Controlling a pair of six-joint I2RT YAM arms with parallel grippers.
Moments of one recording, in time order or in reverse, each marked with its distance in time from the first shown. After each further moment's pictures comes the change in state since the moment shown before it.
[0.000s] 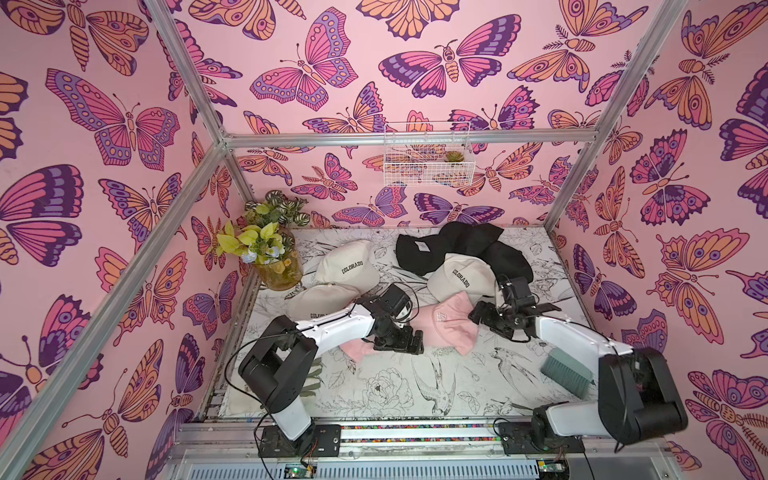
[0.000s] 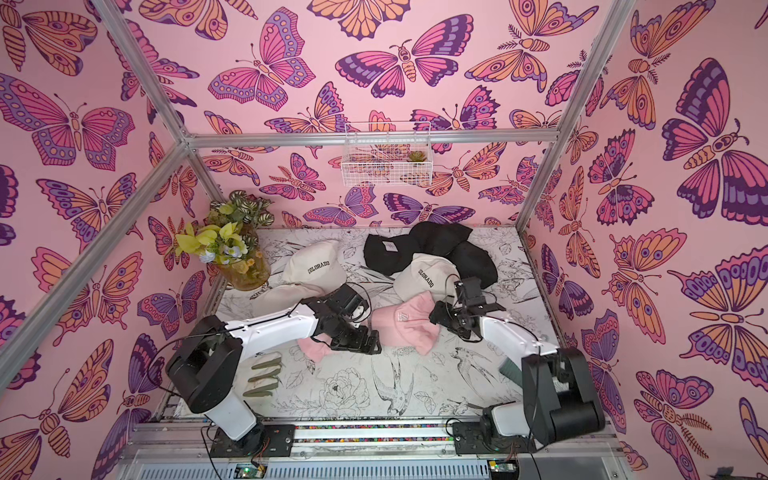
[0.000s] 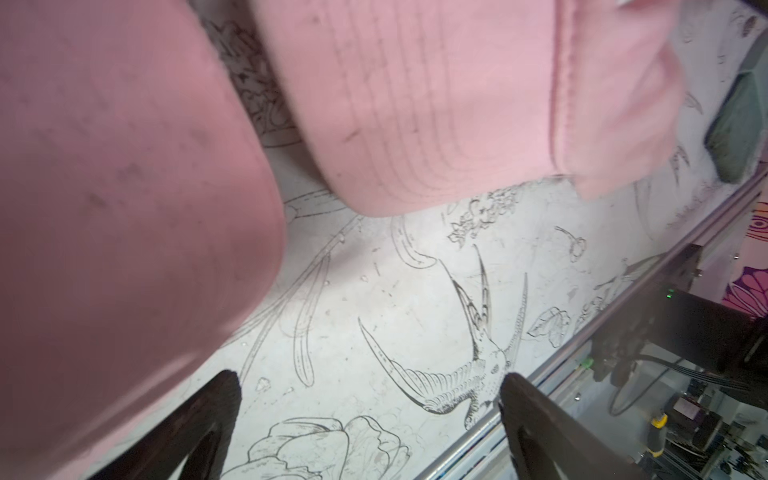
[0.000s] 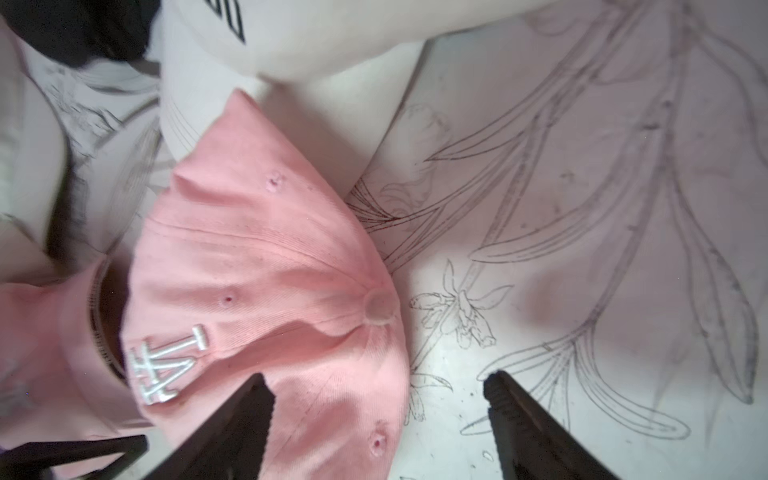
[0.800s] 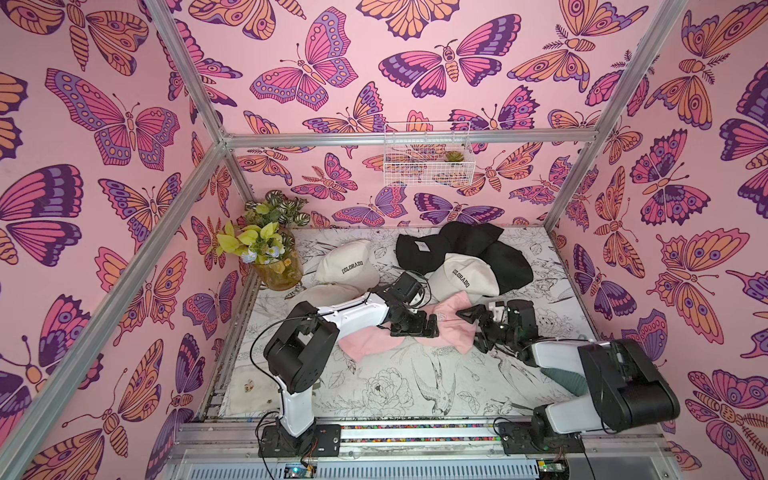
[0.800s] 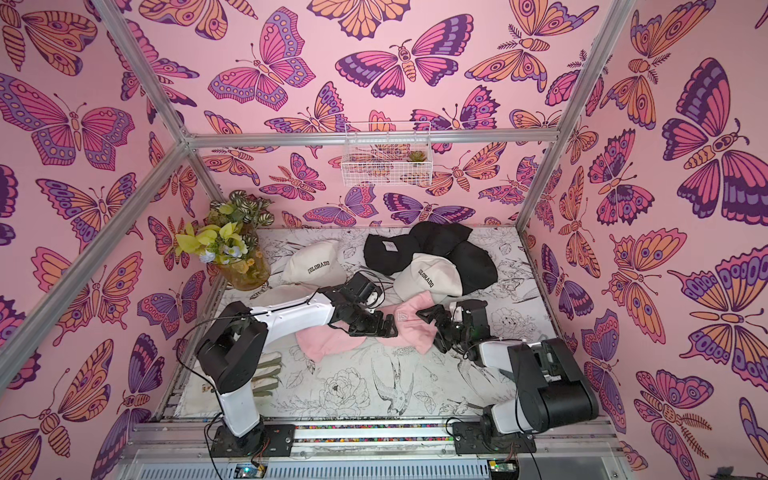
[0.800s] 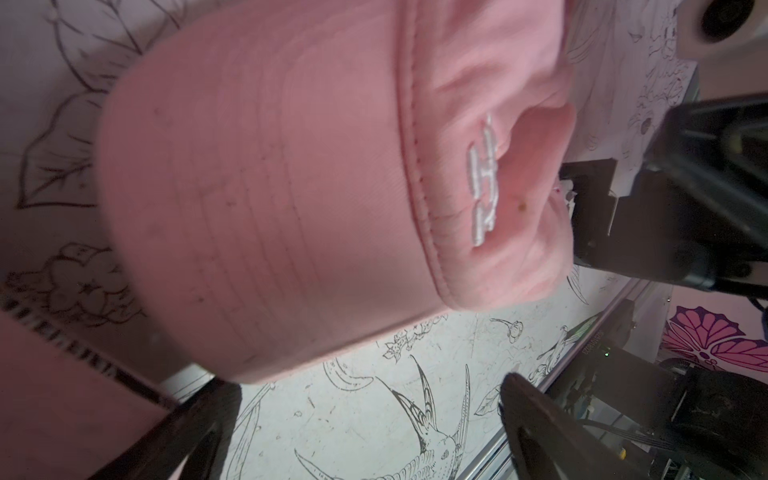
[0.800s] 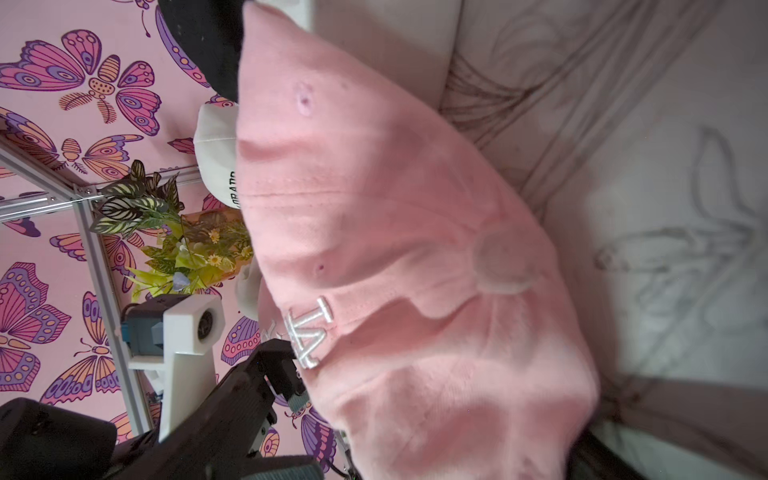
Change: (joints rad) left arm -0.003 0.189 0.164 0.102 0.018 -0.053; right arm 0.017 0.160 -0.314 0.846 -0.373 0.589
